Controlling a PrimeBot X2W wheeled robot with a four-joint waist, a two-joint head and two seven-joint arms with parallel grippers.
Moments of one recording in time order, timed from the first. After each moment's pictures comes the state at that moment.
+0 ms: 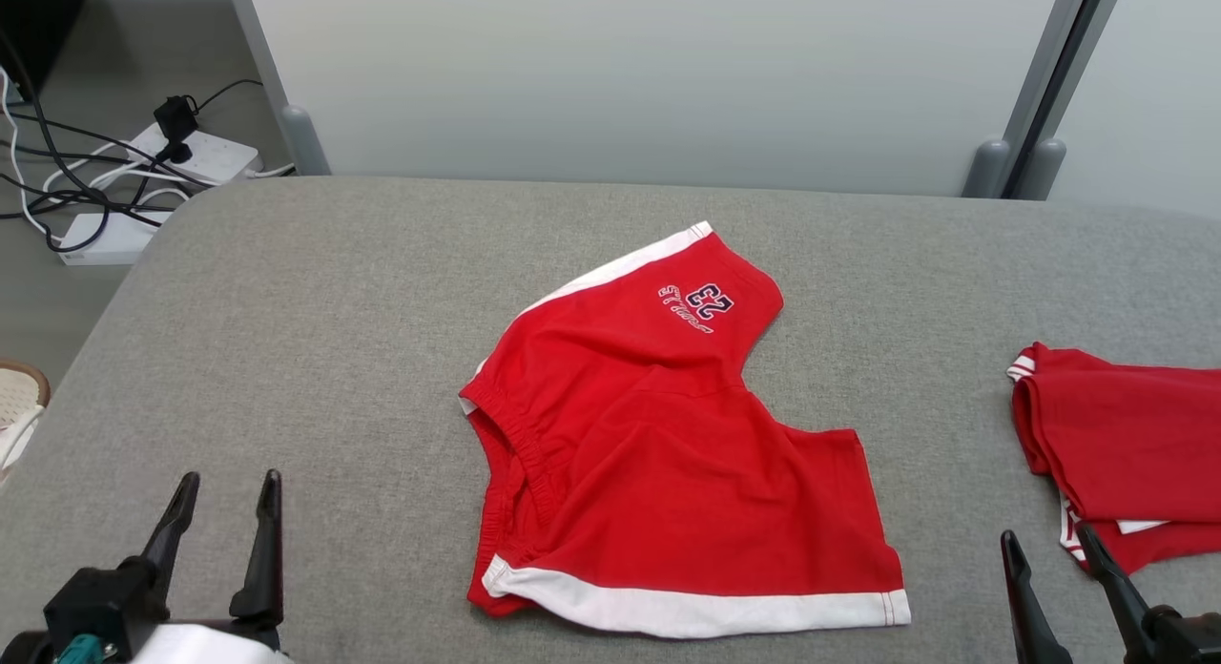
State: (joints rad) left arm 0.05 0.51 -0.34 0.00 -0.63 0.28 -0.25; right arm 0.16 -0.10 -0.02 0.13 0.17 0.13 -0.24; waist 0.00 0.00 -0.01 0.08
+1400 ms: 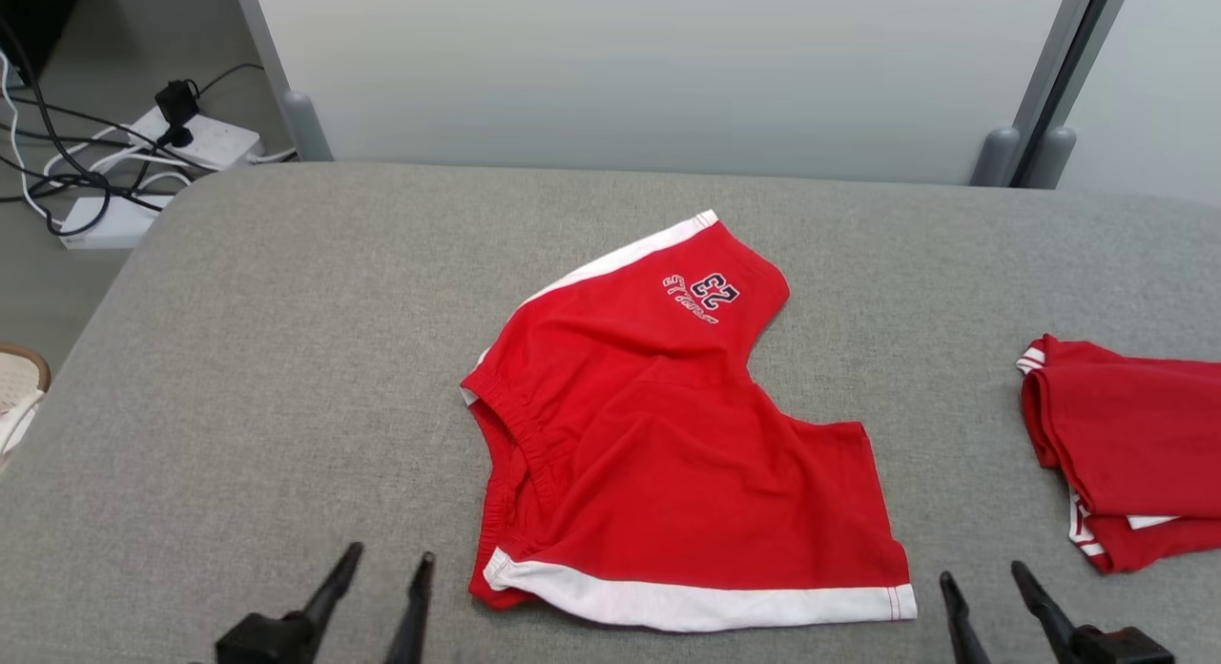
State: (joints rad) left arm 0.11 0.35 -0.39 0.07 -0.49 0.12 -0.20; right arm 0.16 -0.09 0.06 0.21 0.15 0.13 -0.23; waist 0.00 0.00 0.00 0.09
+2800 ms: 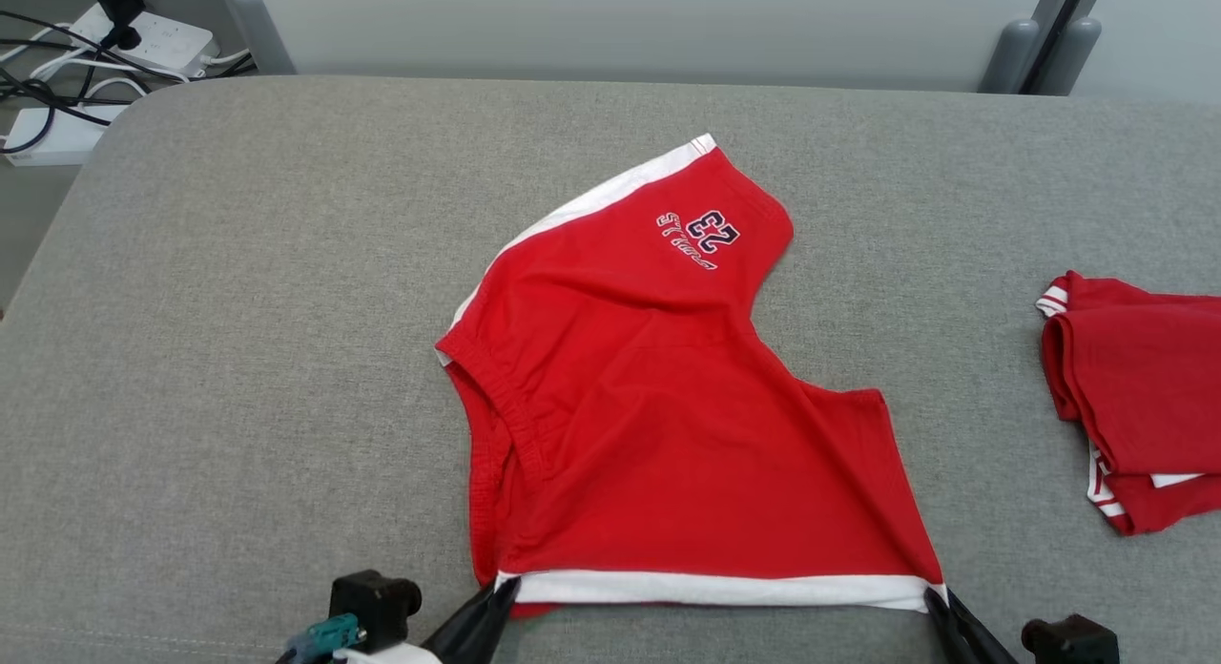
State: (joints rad) left arm -0.05 0.25 -0.53 0.29 -0.63 -0.06 -0.03; right arm 0.02 -0.17 0.25 0.46 0.28 0.13 -0.24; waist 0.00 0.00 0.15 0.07
